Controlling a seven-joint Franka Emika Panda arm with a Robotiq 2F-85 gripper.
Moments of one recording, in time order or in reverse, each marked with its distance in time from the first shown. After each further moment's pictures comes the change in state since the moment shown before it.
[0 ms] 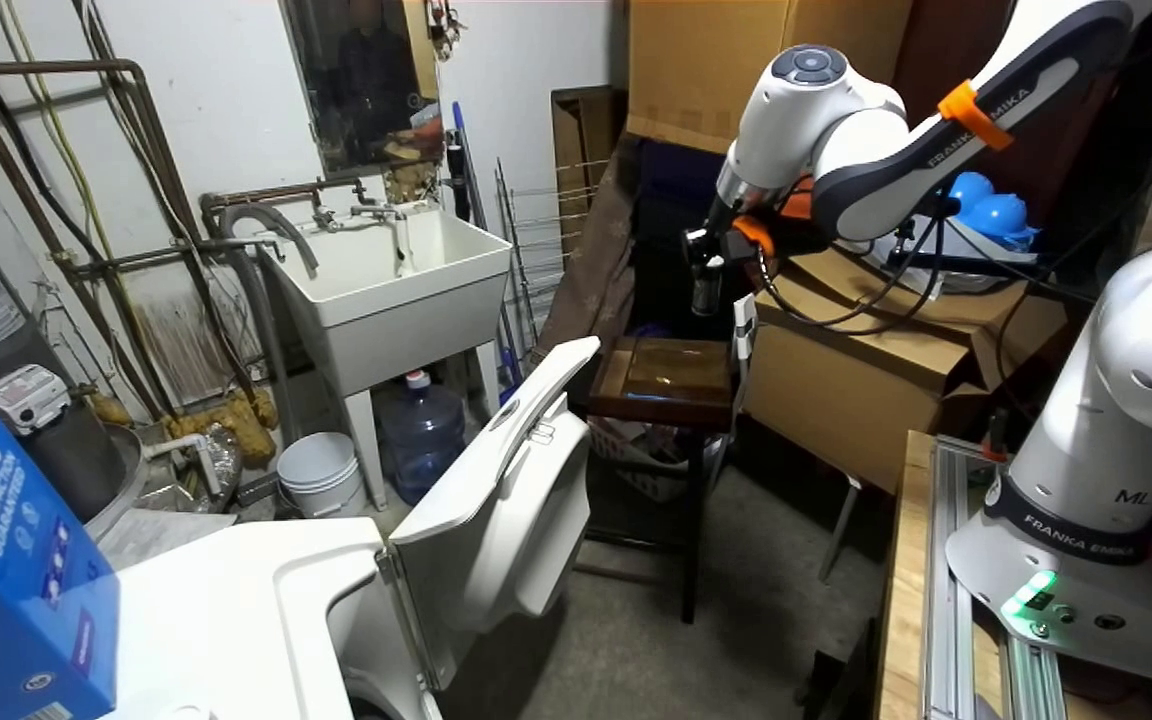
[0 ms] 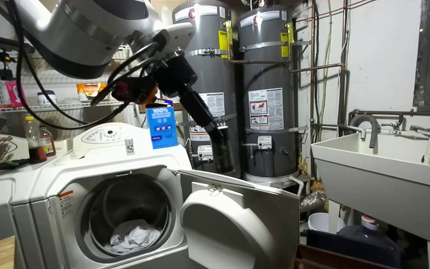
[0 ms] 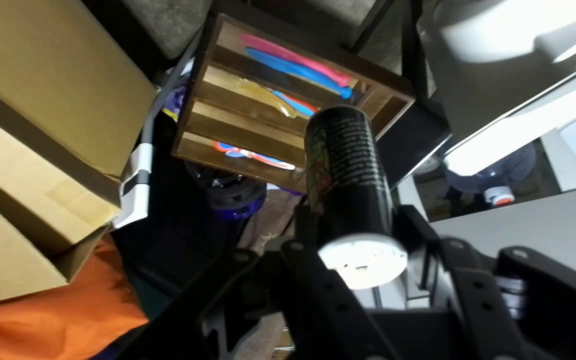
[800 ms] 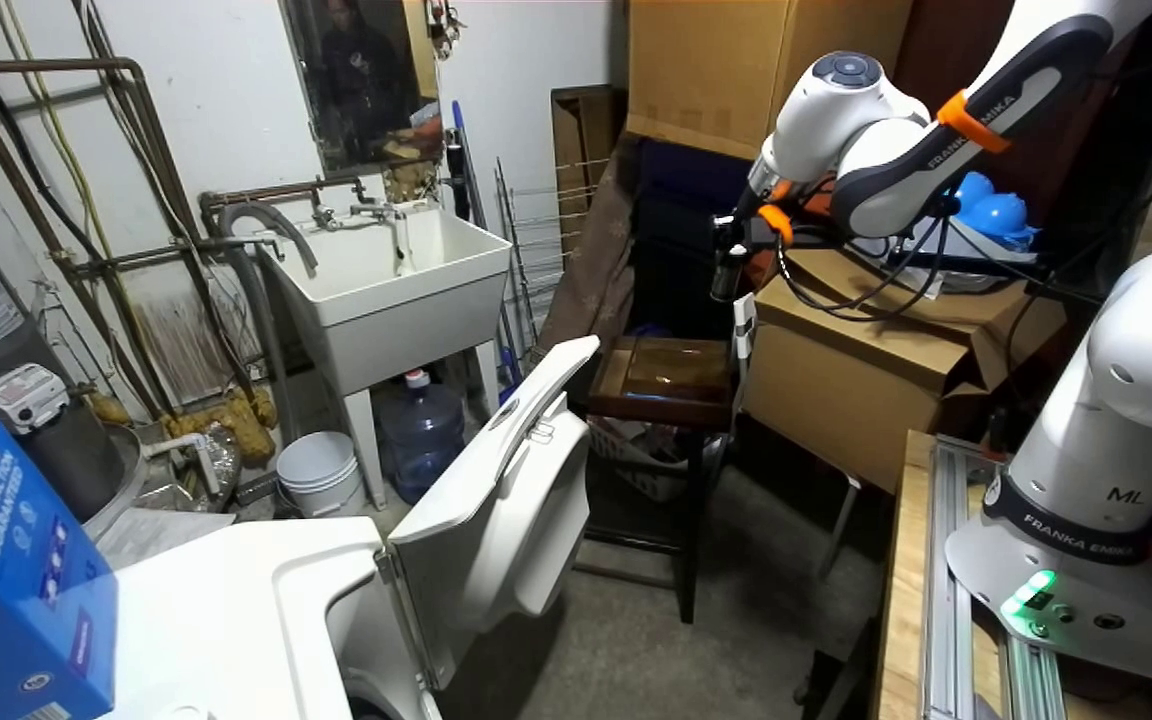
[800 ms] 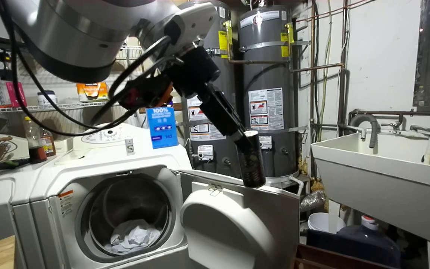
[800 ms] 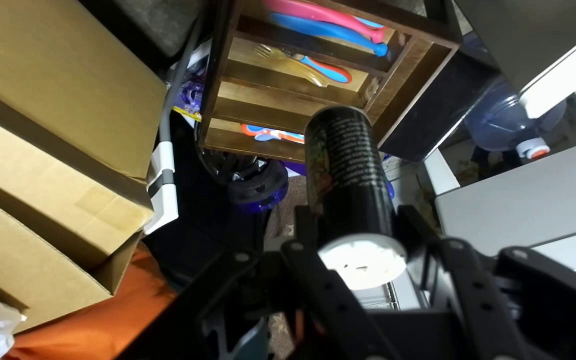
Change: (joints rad) arm -0.092 0.064 -0.131 0.016 -0.039 0.174 -0.016
